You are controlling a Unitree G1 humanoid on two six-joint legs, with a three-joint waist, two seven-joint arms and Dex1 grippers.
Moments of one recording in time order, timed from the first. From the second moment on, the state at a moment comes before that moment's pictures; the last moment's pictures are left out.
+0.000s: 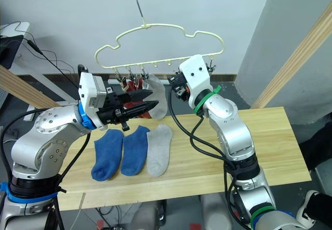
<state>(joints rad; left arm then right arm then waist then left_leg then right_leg) -0.44 0.67 0.09 -0.38 -0.64 0.57 -0.82 -0.70 -0.11 0.17 -0.25 0.06 0.65 0.34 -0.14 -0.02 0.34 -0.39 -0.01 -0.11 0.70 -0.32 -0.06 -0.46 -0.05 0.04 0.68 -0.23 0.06</state>
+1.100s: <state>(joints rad) -0.34 0.64 0.07 -0.39 -0.58 0.54 -0.78 -0.73 -0.06 0.14 -0.19 0.08 0.61 0.30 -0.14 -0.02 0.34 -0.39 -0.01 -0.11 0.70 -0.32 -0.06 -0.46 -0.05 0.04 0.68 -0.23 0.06</state>
